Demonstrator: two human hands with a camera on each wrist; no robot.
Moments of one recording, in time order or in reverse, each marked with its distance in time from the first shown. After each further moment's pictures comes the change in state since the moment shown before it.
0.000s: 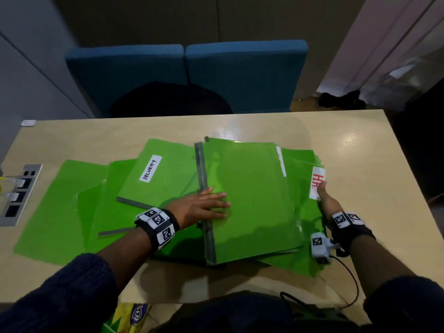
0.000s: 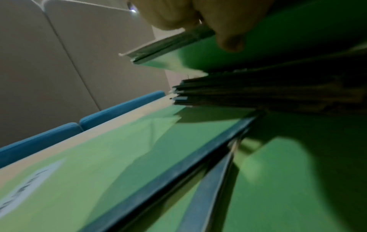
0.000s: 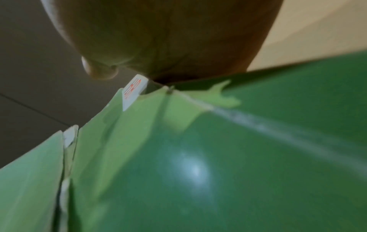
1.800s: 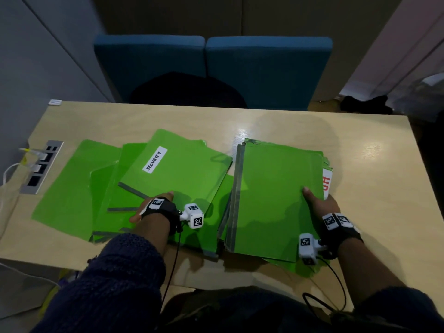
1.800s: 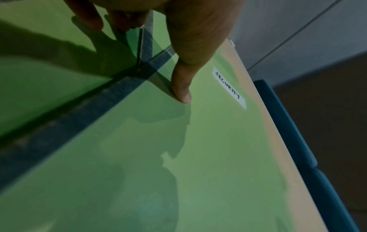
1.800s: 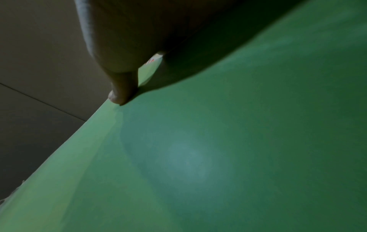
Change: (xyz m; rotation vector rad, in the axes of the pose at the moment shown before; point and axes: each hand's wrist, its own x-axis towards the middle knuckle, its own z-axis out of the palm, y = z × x) left_hand -0.097 -0.073 0.134 -0.820 0.141 -2.112; right_hand -0.006 0.014 0.014 0.030 0.049 -0.227
